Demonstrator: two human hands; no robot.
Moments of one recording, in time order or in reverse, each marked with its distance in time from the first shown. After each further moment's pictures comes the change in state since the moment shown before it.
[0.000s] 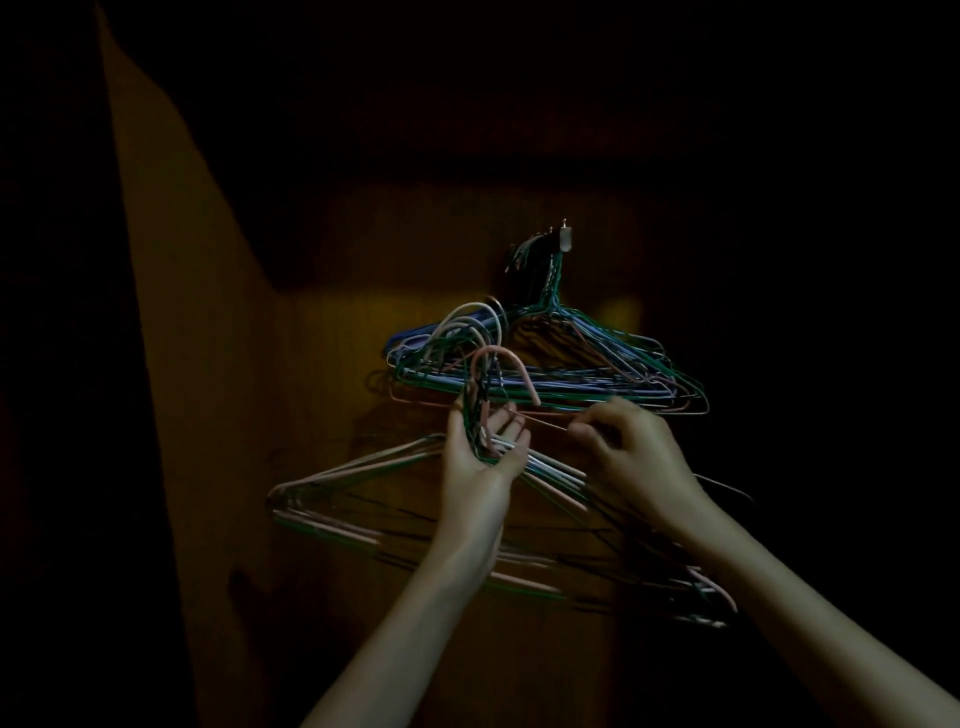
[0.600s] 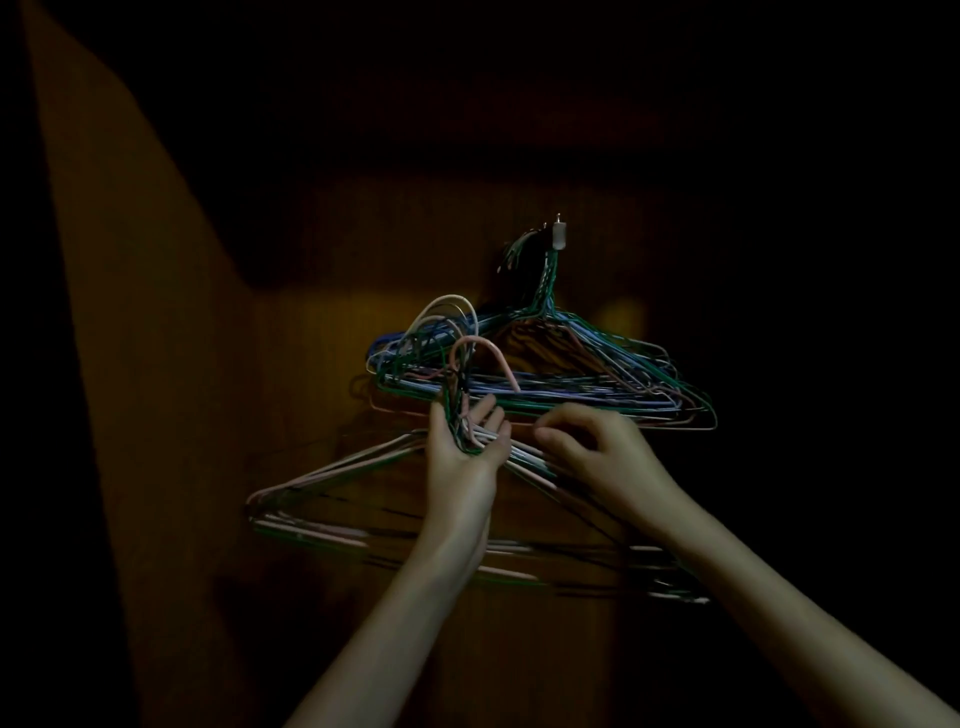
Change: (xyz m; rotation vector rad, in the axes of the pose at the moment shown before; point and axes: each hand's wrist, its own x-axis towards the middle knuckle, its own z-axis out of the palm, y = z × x) left_hand 0.044 -0.014 0.010 -0.002 0.040 0.052; right_hand 0.035 0.018 0.014 0.267 -0.137 -0.102
